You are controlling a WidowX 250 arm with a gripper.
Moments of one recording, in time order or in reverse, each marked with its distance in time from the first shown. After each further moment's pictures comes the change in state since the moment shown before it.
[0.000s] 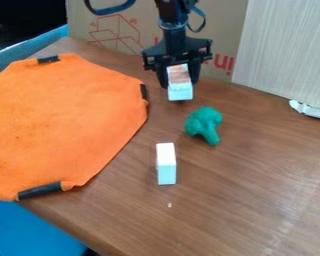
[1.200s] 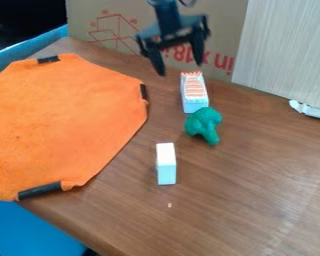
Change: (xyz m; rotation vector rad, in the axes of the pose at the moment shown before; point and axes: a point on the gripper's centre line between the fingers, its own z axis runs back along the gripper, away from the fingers) arm 0.005 0.003 0.038 -0.099 0.084 0.074
